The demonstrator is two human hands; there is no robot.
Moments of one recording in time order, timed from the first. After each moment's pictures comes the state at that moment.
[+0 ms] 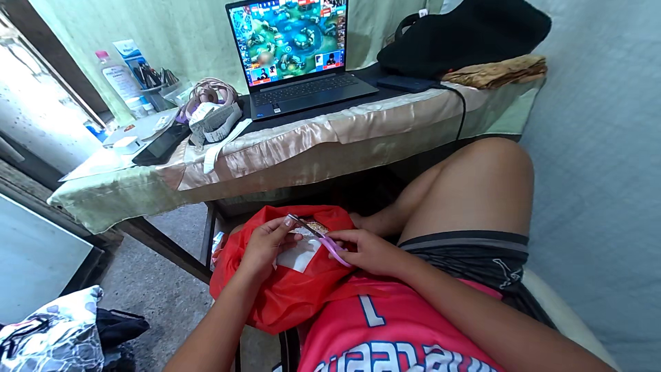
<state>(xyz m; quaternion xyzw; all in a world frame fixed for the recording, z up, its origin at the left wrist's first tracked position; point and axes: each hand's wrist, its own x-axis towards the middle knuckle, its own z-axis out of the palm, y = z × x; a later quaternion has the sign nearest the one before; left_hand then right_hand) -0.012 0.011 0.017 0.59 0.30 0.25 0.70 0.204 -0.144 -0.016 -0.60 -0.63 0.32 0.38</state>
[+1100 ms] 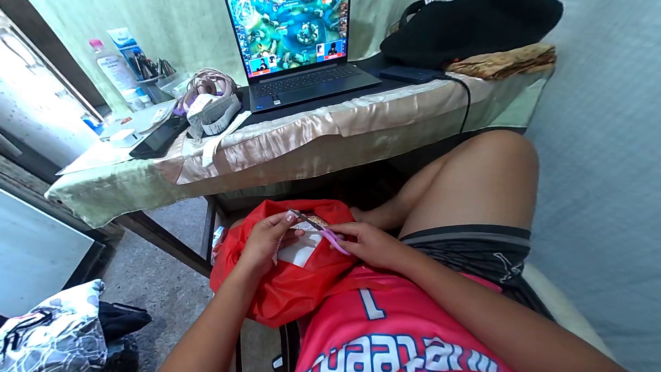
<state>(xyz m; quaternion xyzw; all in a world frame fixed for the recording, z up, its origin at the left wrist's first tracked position) -0.012 0.012 0.017 0.58 0.30 0.23 0.72 0.206 -0.142 -0.016 -0.62 -0.64 0.28 0.35</state>
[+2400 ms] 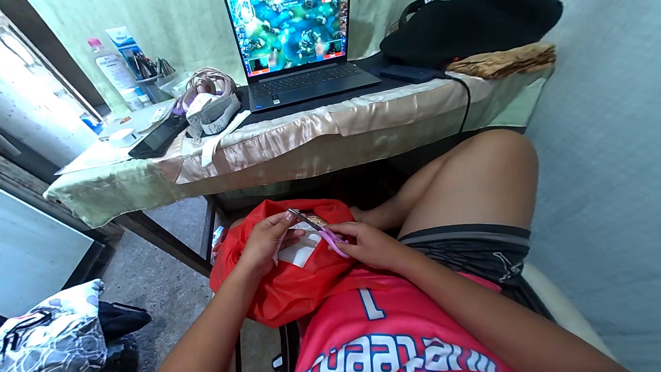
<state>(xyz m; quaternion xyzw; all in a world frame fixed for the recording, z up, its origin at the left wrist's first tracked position) -0.010 0.009 0.019 0.56 0.31 0.23 0.73 0.205 -0.143 -0.019 -0.62 -0.65 0.26 0.35</state>
